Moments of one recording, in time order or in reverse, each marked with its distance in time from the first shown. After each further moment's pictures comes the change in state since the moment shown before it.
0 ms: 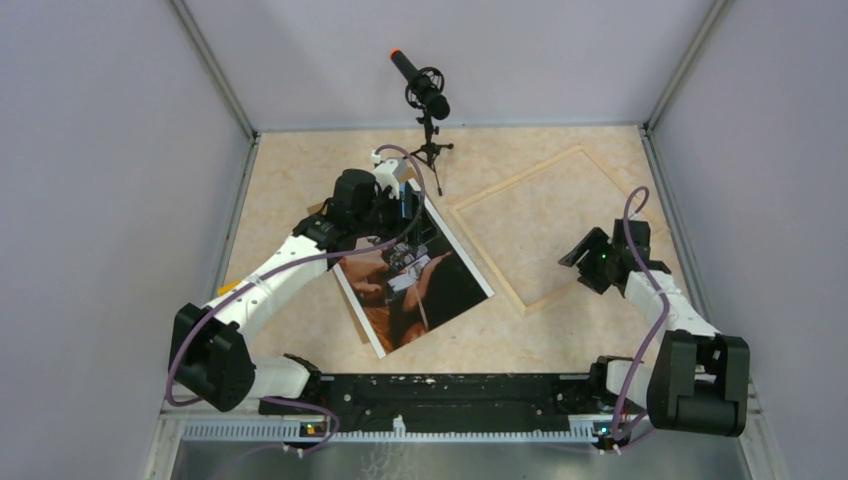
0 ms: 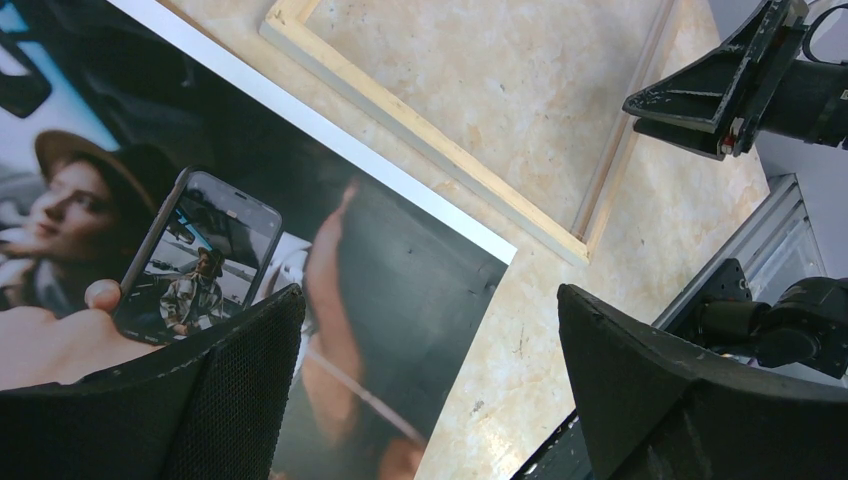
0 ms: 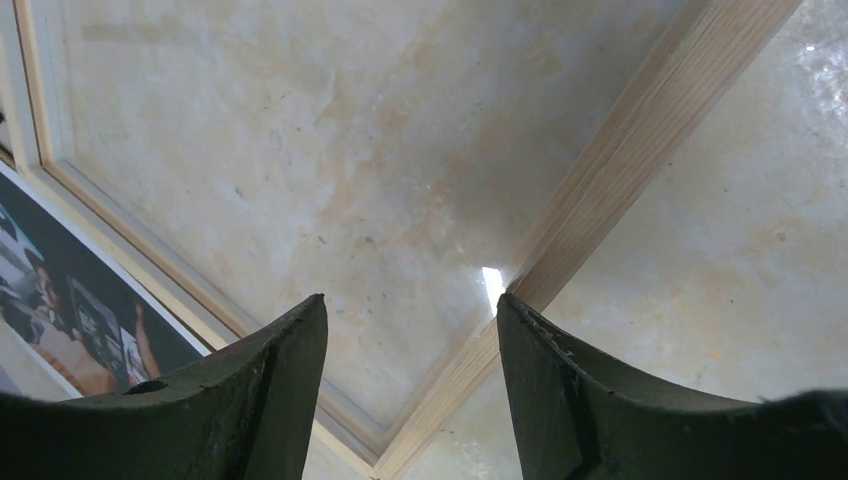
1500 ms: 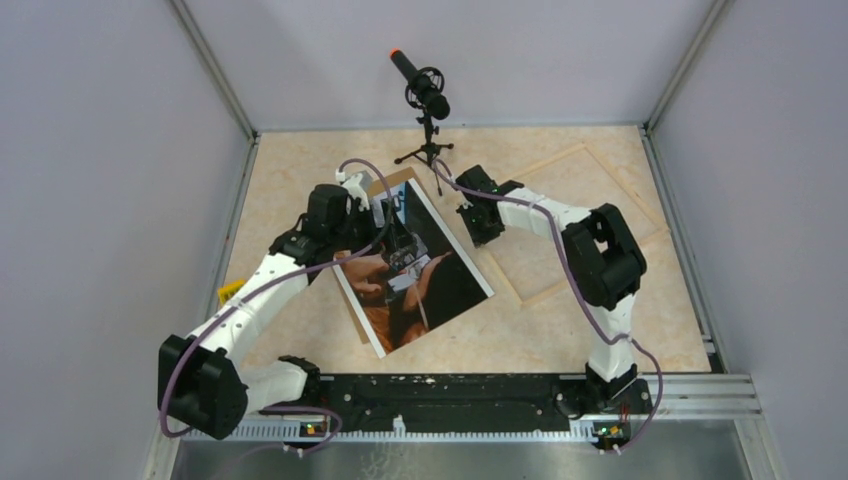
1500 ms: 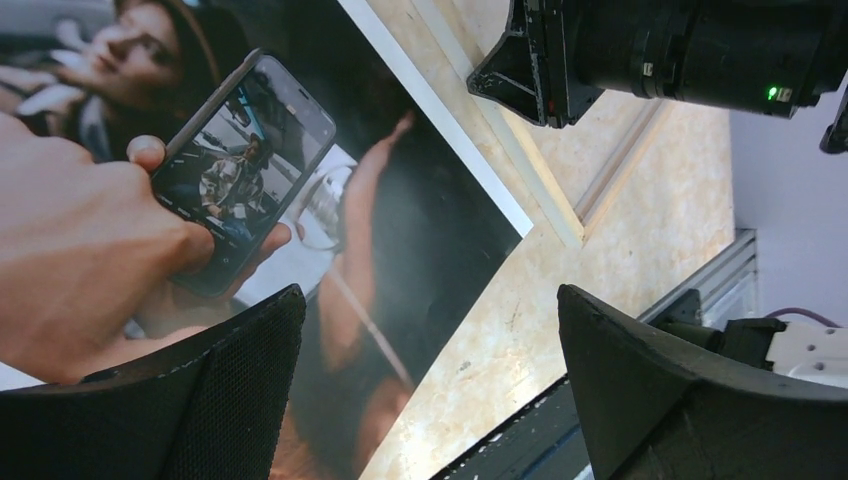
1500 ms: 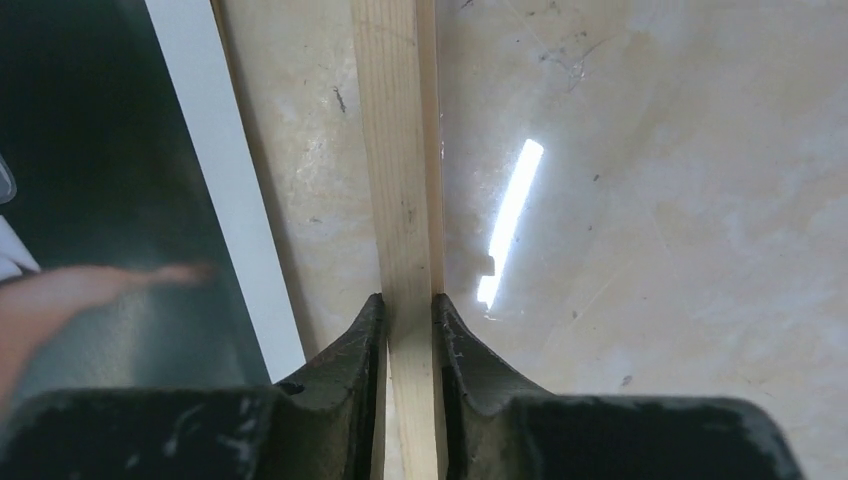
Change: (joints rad) left arm 0.113 -0.140 -0.123 -0.095 -0.001 -0.134; right arm 0.708 0.831 0.882 -0.272 0.270 -0.514
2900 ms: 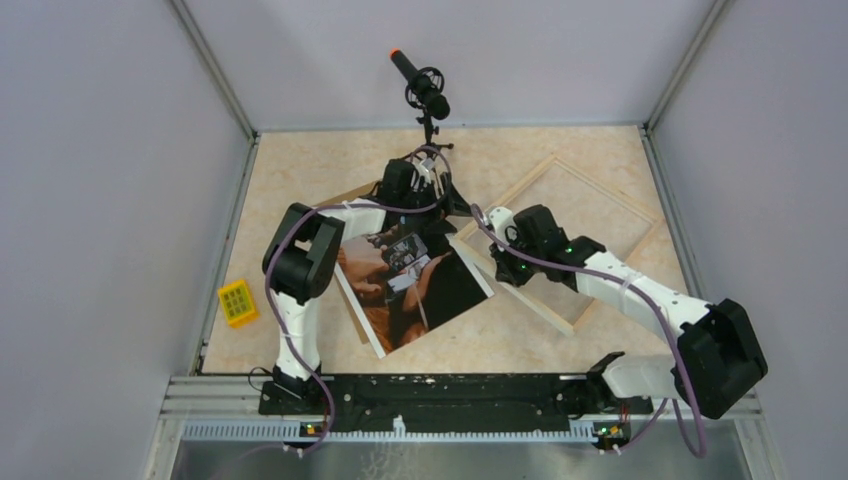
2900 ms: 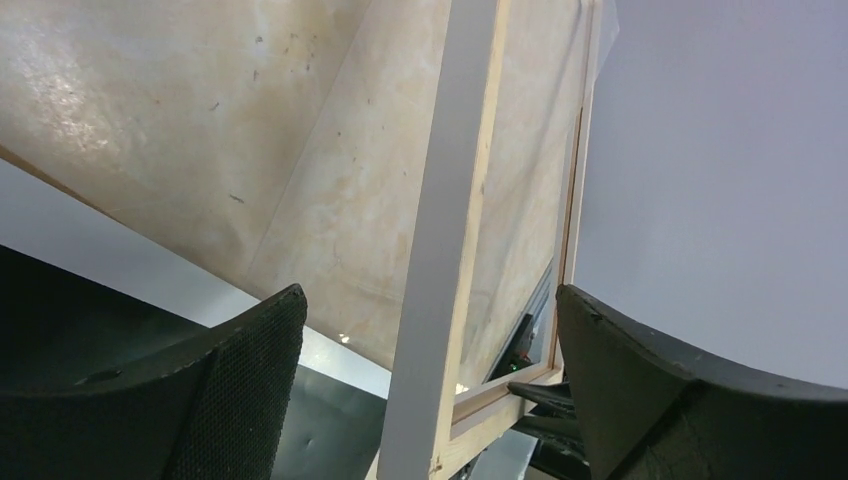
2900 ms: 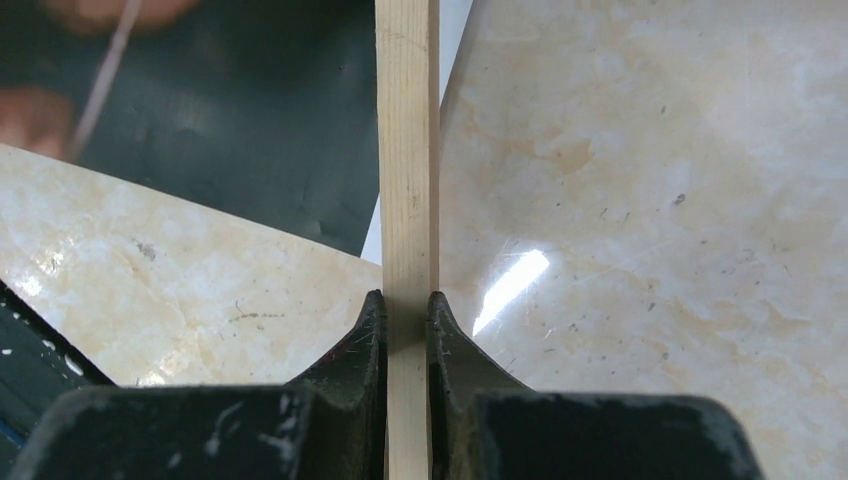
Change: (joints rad) left arm -0.065 0.870 0.381 0.543 0.351 -0.408; right arm 0.007 -0.723 -0.614 0.146 -0.268 -0.308
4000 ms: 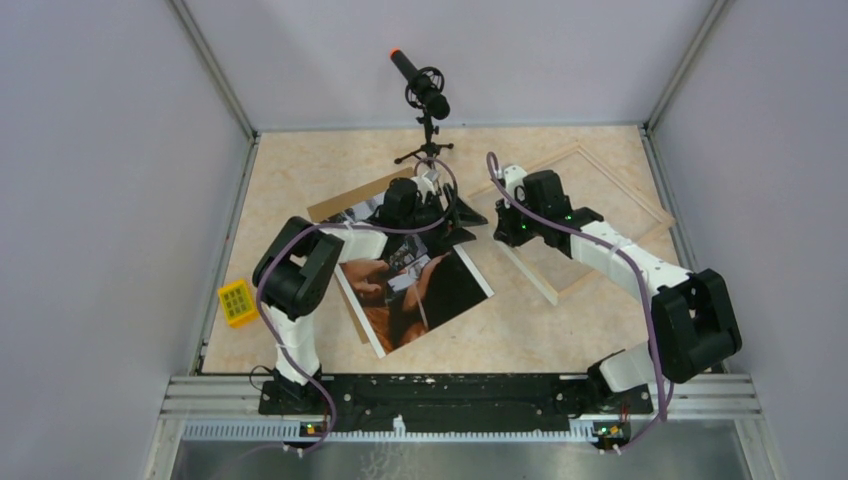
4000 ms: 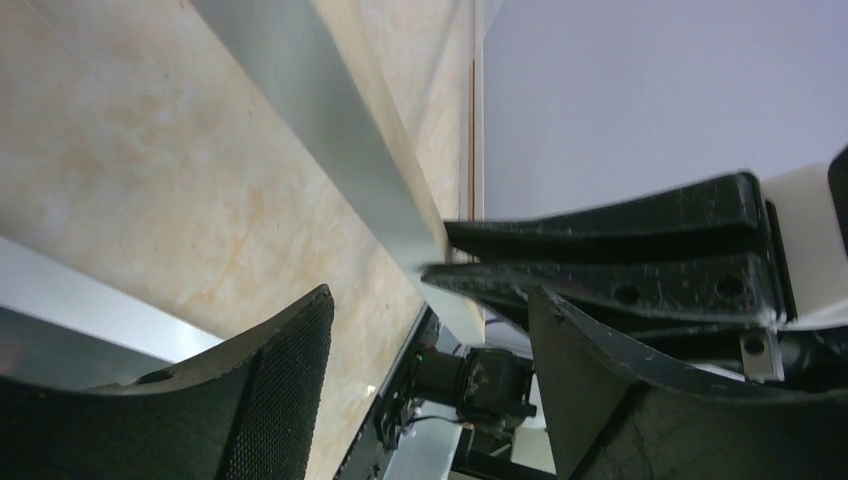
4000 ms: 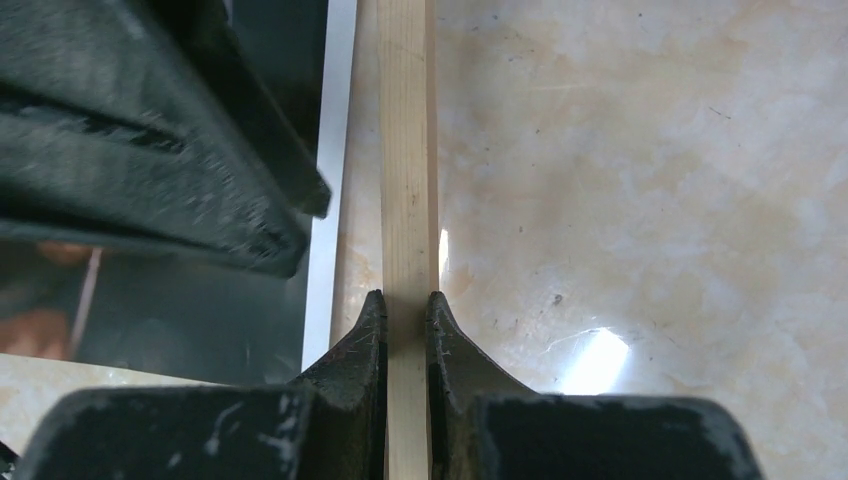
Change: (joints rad) left arm -0.084 -0.146 -0.277 0.391 0.007 -0.298; right arm -0.152 0.164 0.159 0.148 -0.018 0.114
